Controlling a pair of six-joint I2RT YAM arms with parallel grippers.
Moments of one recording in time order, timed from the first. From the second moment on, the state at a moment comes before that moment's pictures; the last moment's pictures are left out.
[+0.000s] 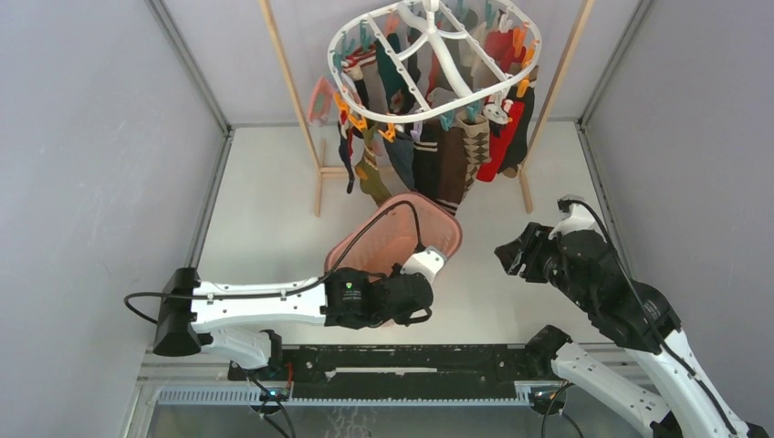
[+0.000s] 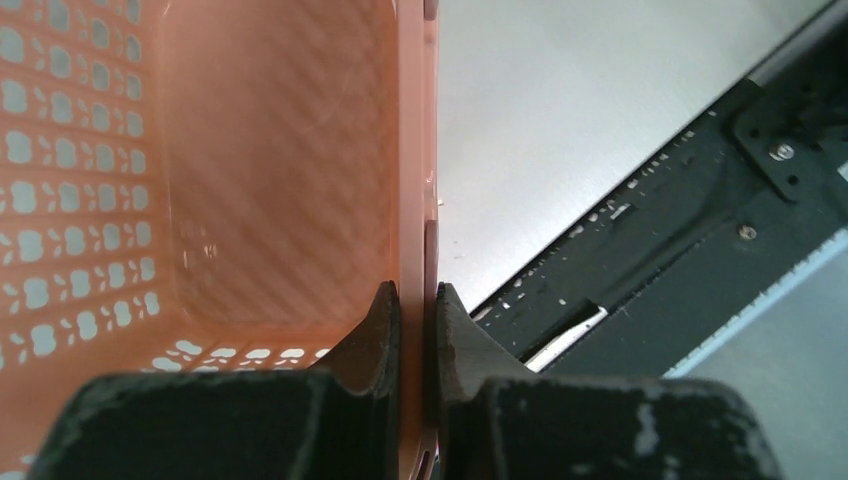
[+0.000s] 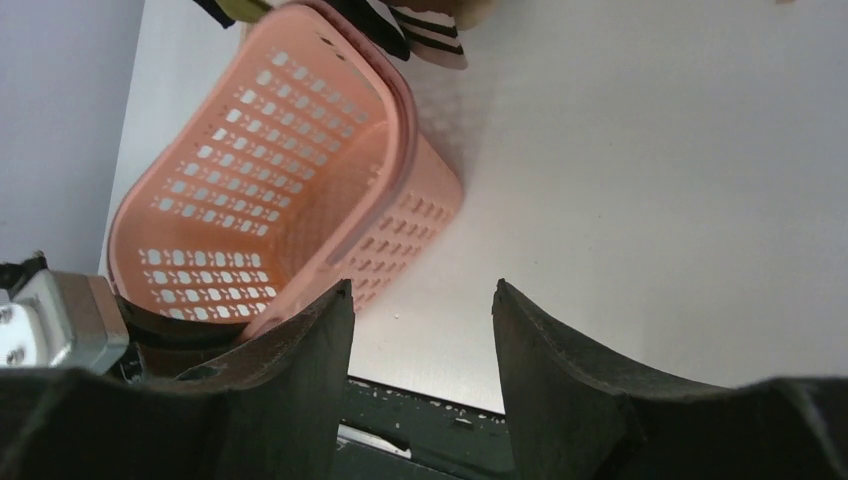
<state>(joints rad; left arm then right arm) -1.43 1.37 1.14 -0.73 -0.48 -0.57 0.66 0.56 1.02 -1.01 0.23 0.66</state>
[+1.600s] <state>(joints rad) -1.37 1.01 0.90 -0.71 -0.59 -0.73 0.27 1.03 0.93 -0.73 -0.06 0.47</state>
